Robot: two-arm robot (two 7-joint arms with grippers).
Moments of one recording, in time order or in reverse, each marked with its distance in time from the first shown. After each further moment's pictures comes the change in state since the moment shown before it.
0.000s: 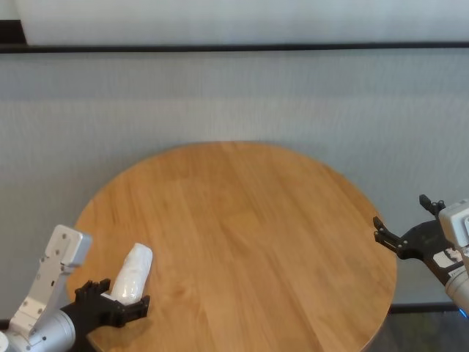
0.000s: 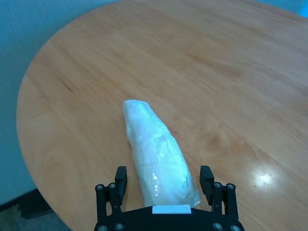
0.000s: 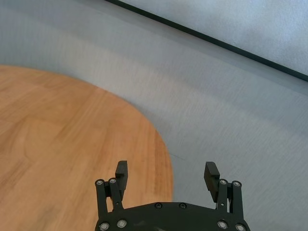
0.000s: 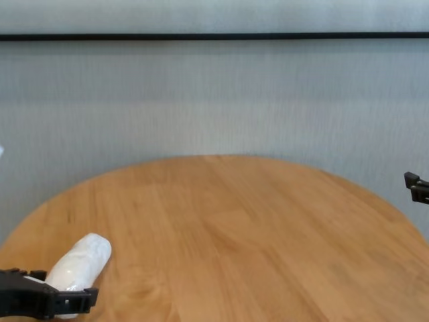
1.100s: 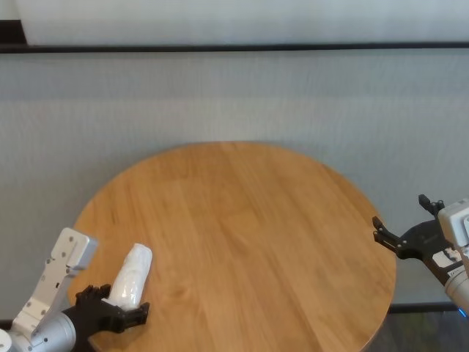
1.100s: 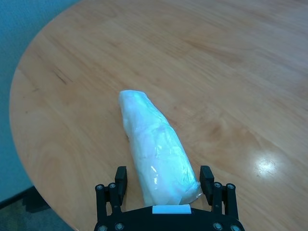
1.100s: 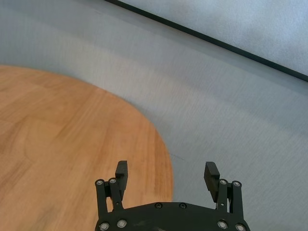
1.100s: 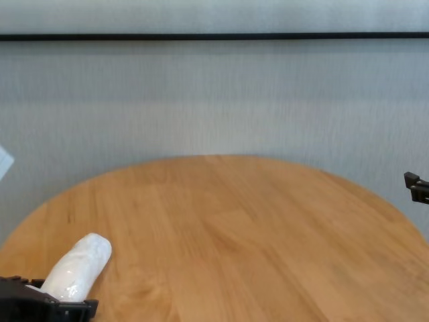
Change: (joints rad) left arm -0.010 -0.004 0.003 0.012 0.044 0.027 -0.023; right arm 0.000 0.000 0.000 0.000 0.000 0.000 0.000
